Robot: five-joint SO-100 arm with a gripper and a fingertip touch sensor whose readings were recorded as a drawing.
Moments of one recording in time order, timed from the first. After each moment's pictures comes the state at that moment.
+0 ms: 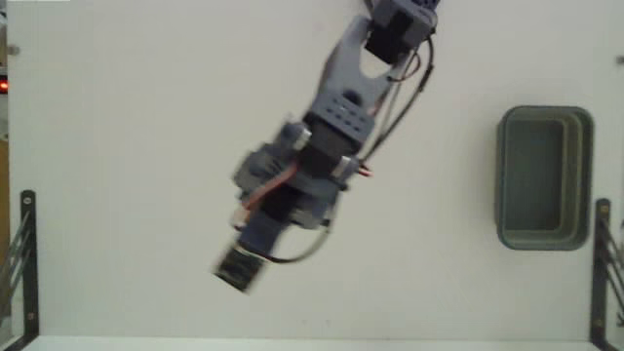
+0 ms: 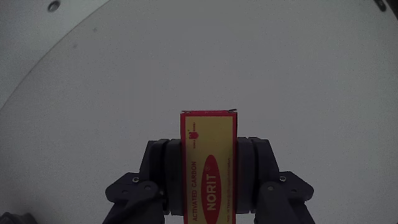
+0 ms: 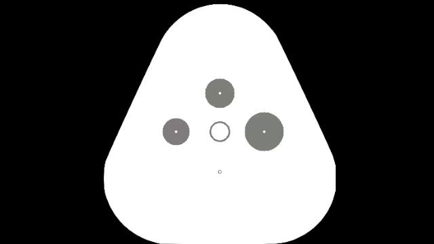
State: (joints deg) arm 29.4 70.5 32.9 97.6 -0.3
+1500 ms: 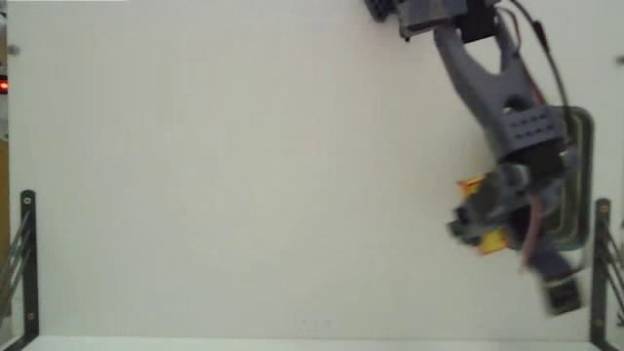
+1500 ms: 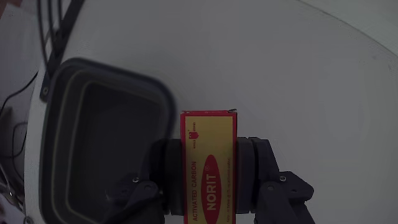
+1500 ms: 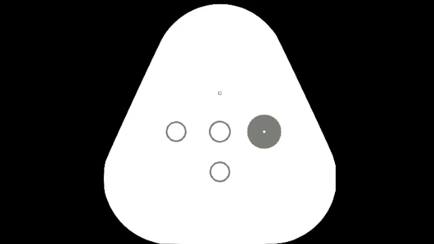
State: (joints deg) arm -22.3 83.9 59.1 85.4 -0.2
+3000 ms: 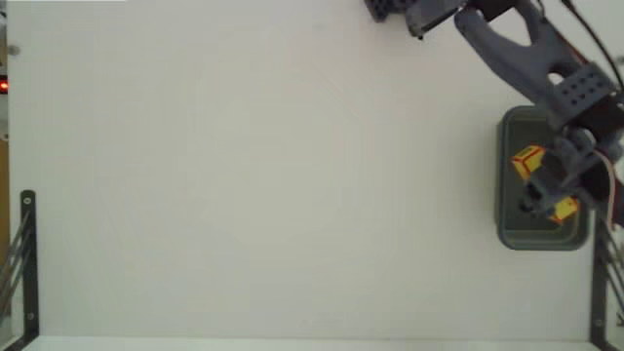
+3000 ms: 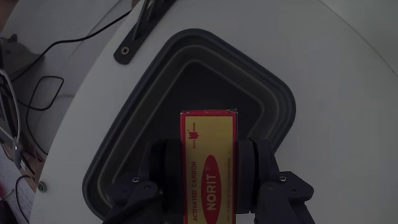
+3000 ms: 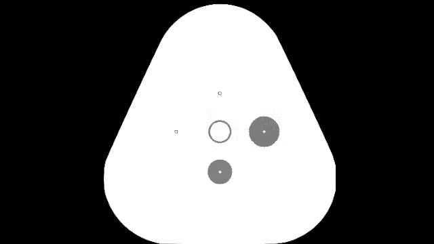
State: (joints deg) arm -36.5 88.8 65.3 82.2 -0.3
